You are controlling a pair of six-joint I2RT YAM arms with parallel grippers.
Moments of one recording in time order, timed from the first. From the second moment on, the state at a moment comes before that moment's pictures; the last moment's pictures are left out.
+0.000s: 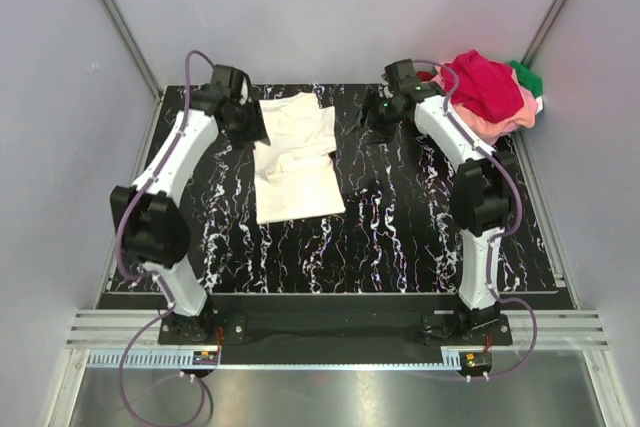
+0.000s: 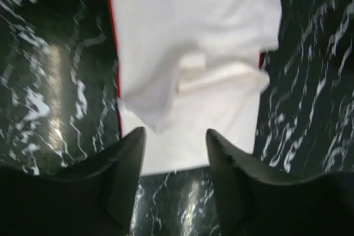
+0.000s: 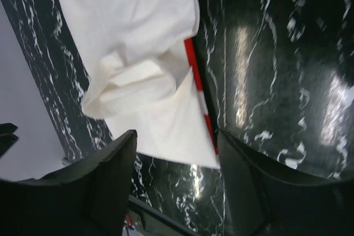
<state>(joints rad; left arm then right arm) -0.17 1.85 1.80 -0.94 0.10 -0.48 0.31 2.17 2.02 -0.79 -0.35 0.64</state>
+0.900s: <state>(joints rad) -0.28 2.10 1.62 -0.88 0.01 -0.49 0.51 2.54 2.28 -0.84 -0.39 0.59</state>
